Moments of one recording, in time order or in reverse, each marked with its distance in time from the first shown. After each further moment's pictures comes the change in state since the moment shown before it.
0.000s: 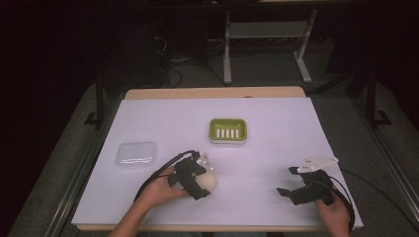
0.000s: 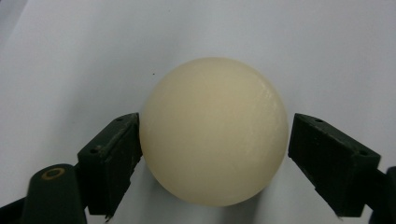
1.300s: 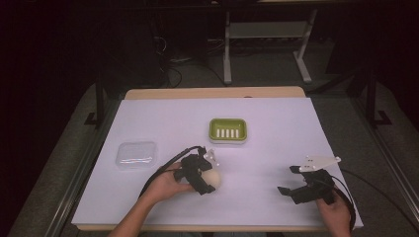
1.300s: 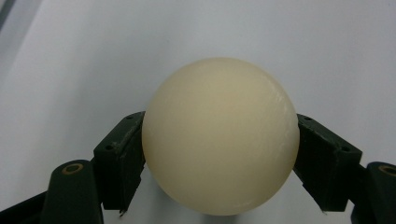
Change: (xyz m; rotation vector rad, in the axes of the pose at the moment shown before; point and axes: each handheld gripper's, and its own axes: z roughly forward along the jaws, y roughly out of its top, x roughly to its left) left arm 0.008 0.022 -0.001 0.008 -0.039 0.016; right arm -0.003 0.000 -0.003 -0.020 0.002 0.006
